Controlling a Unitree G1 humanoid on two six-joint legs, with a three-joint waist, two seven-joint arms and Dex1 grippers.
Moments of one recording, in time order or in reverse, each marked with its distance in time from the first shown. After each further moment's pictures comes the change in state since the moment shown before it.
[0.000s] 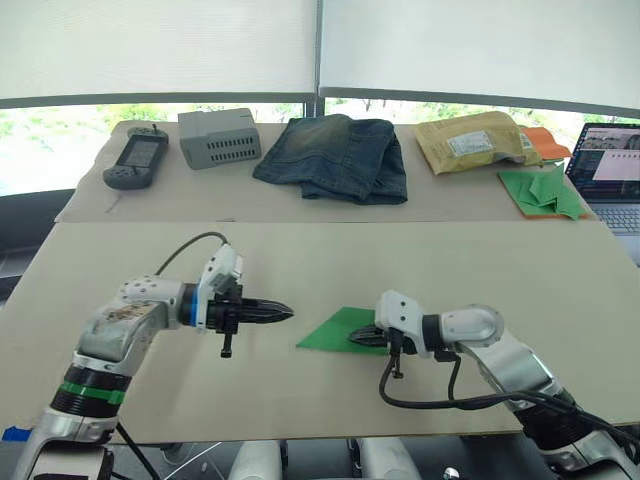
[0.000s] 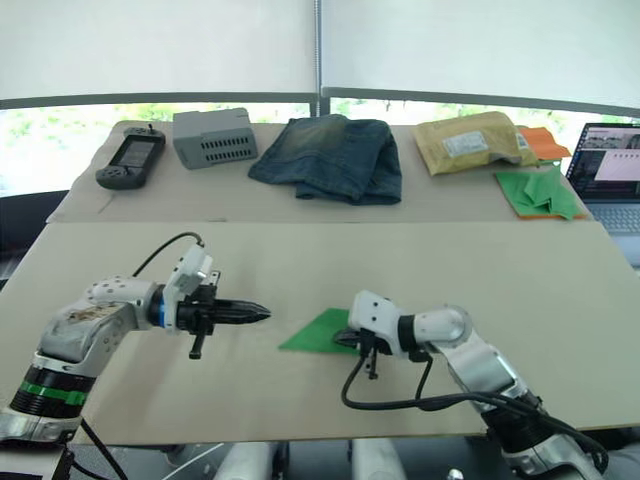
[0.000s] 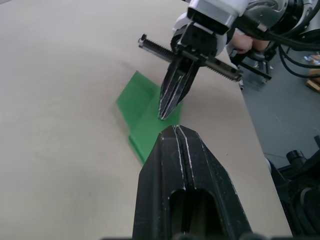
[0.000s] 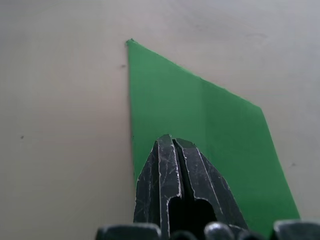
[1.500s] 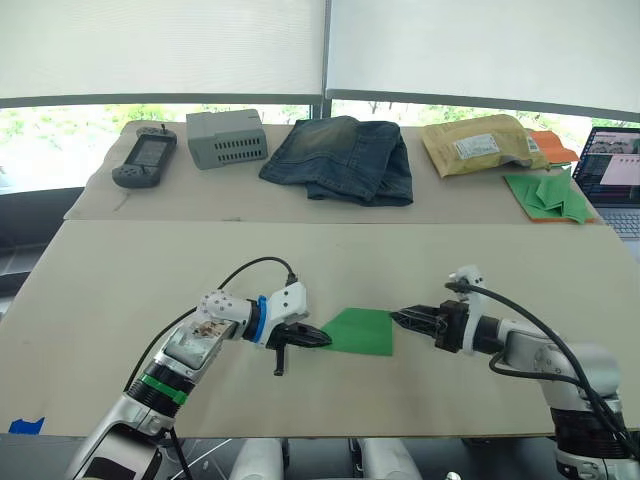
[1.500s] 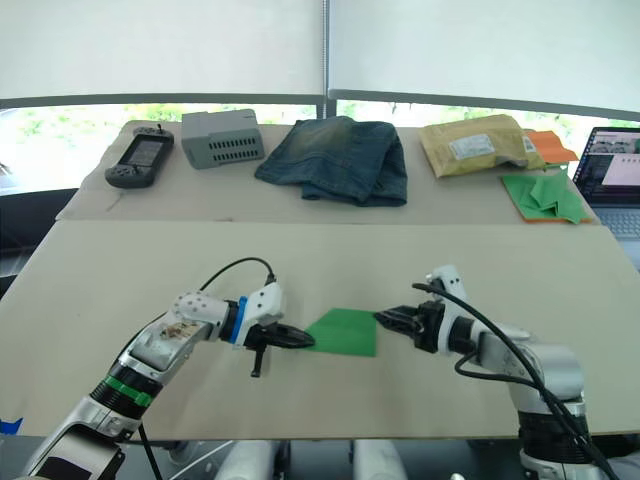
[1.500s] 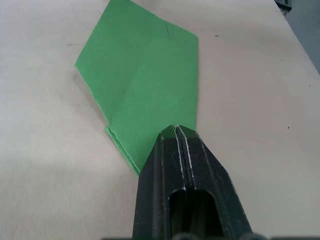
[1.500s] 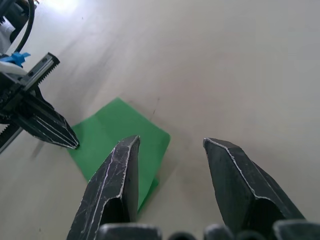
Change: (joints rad) left arm -0.042 -0.161 -0.259 0.138 0.332 -0.202 0.121; right arm 0.068 0.093 -0.498 0.022 0.528 0.731 -0.253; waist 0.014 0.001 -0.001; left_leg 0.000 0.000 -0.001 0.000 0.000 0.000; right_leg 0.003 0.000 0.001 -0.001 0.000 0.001
